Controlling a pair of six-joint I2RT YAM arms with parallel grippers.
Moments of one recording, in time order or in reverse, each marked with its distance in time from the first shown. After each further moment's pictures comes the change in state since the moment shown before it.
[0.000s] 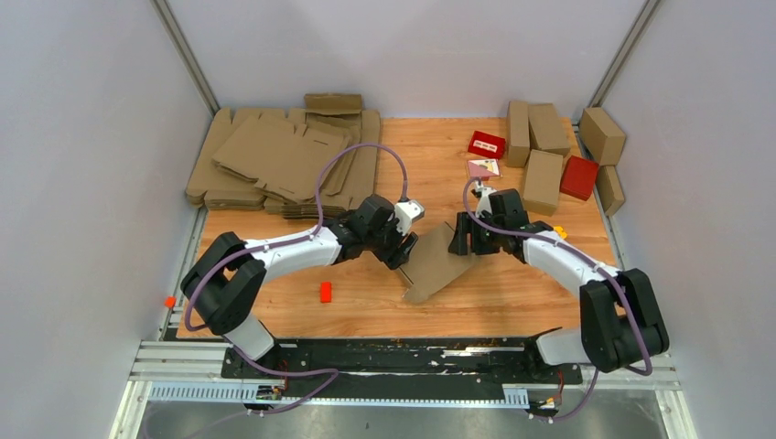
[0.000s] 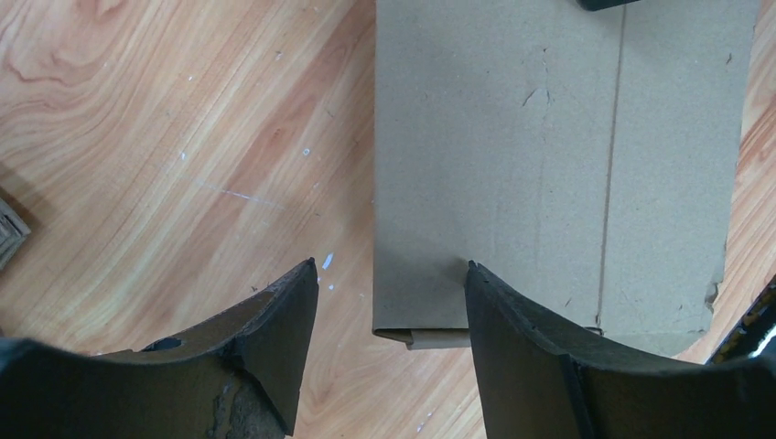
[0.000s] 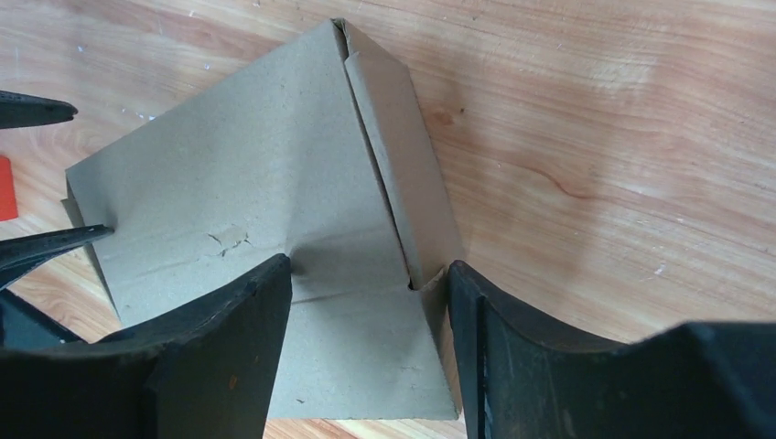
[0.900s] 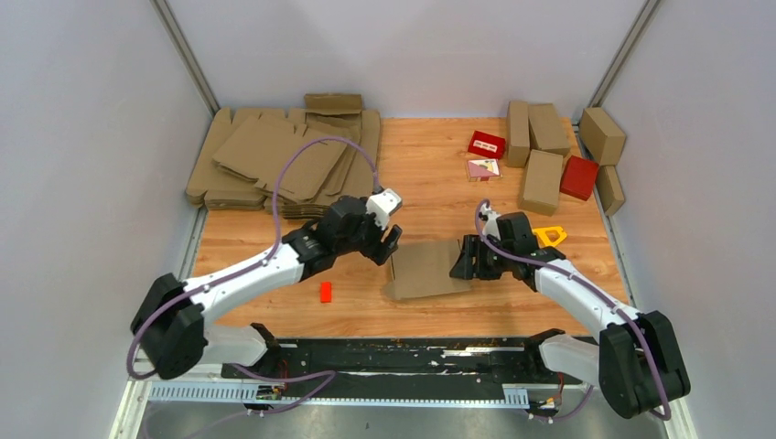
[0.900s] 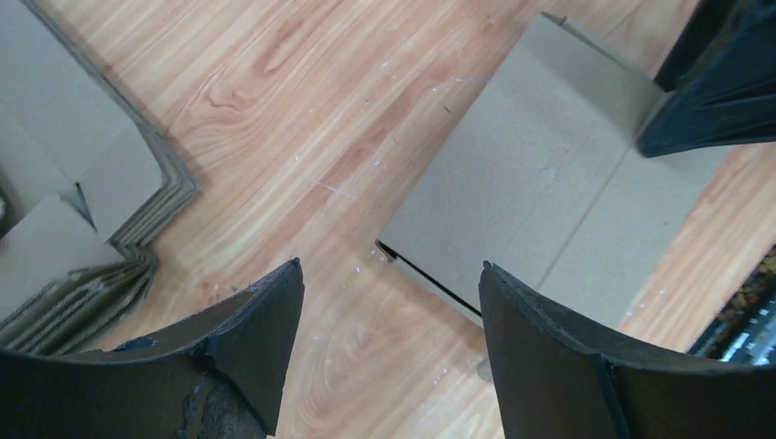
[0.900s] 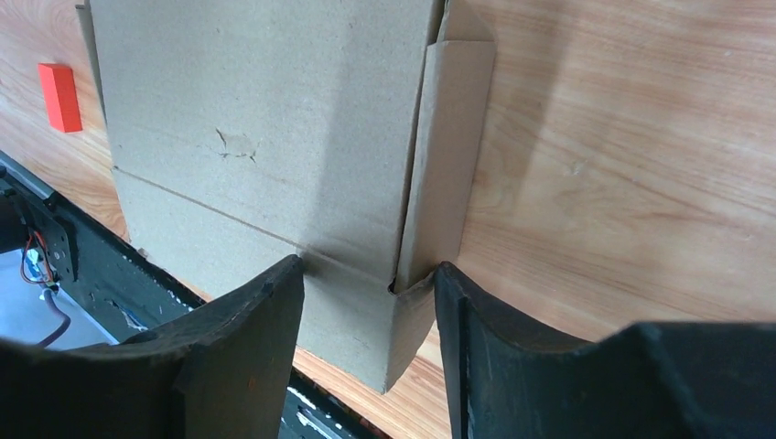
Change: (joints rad) left arm 0.000 -0.275 -0.079 -0.008 -0.123 -0.001; right arm 0.017 -0.225 -0.183 -0.067 -0.116 0.096
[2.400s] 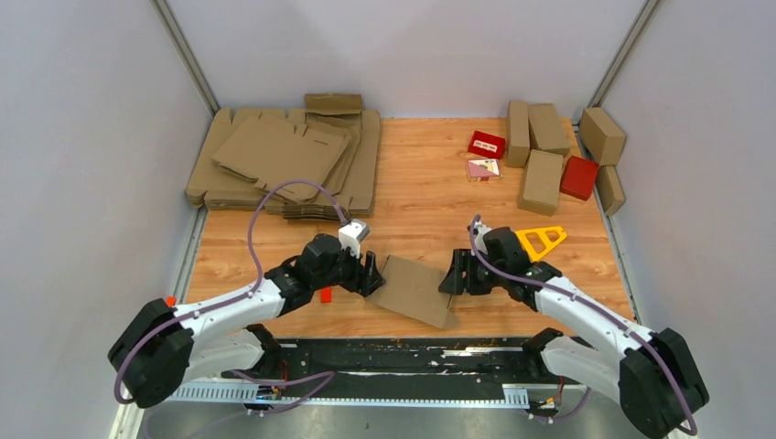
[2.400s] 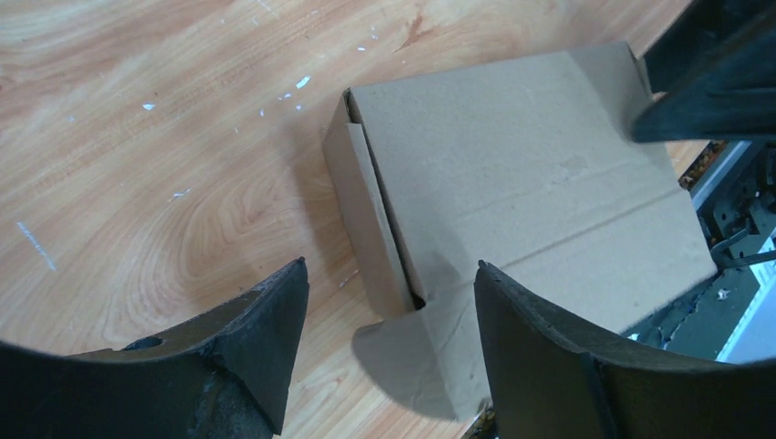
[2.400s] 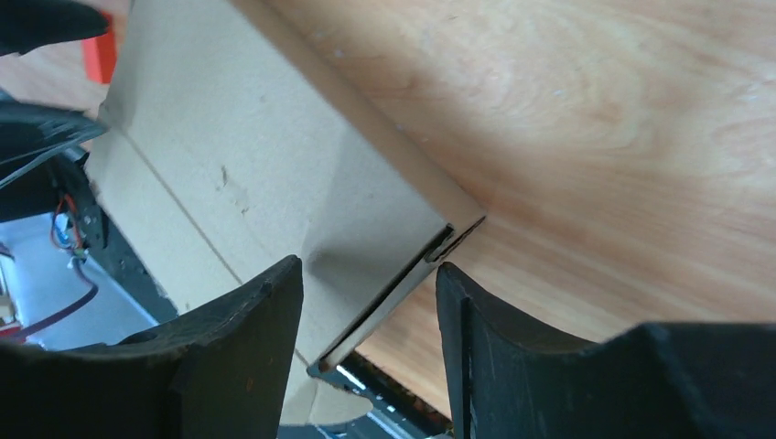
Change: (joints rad) left arm 0.034 -0.274 -0.443 0.212 0.117 -0.404; right arm 0.171 -0.101 -0.068 0.021 0.073 0.162
